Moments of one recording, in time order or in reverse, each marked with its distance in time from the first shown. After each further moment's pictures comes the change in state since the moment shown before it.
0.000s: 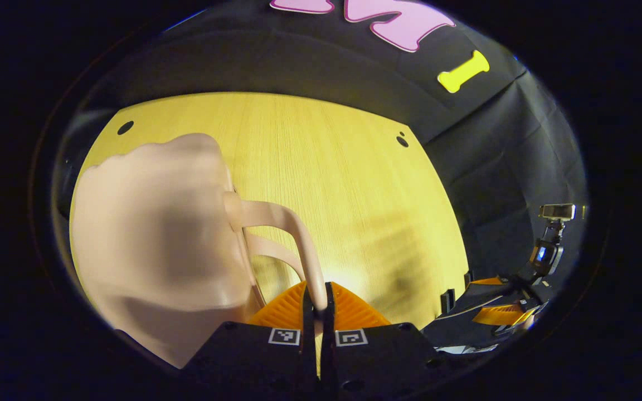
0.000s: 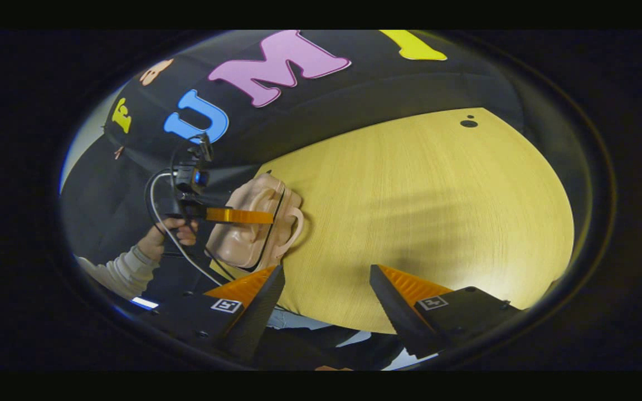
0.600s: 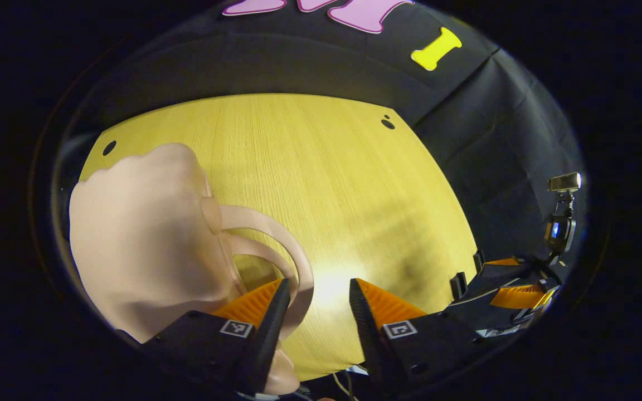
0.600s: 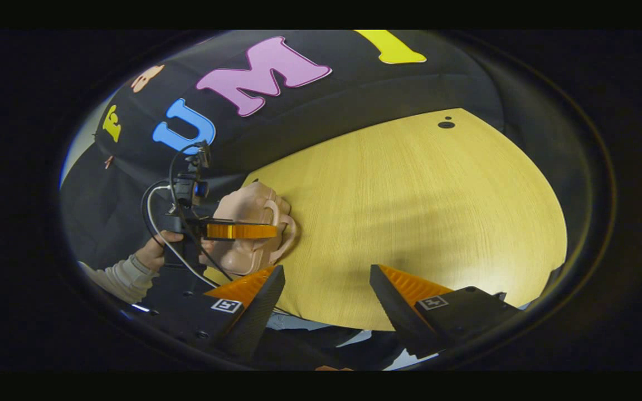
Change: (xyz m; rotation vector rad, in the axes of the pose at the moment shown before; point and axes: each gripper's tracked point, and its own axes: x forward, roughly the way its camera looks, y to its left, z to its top) left arm -0.014 -0.029 -0.008 0.094 -0.057 -0.010; right arm -0.012 -0.003 0.003 0.030 -0.056 -0.054
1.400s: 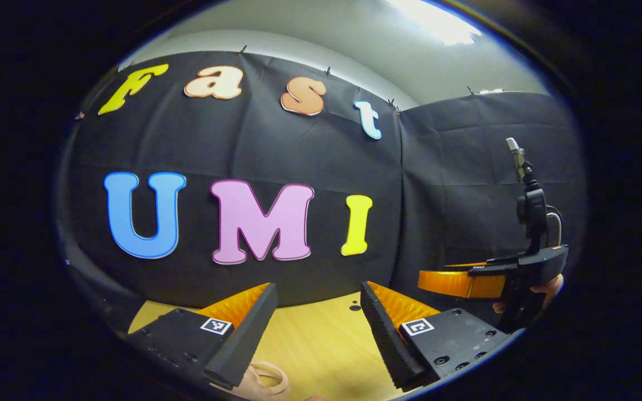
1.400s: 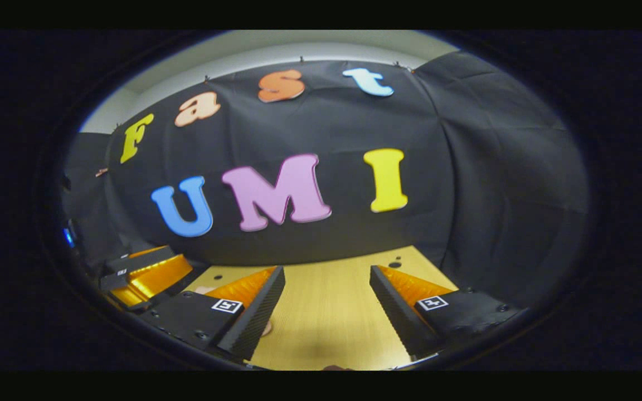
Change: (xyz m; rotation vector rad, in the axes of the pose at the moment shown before) left arm -0.313 -0.167 0.077 0.357 -1.146 0.151; right arm -0.181 0.088 0.195 -0.299 -0.892 -0.376
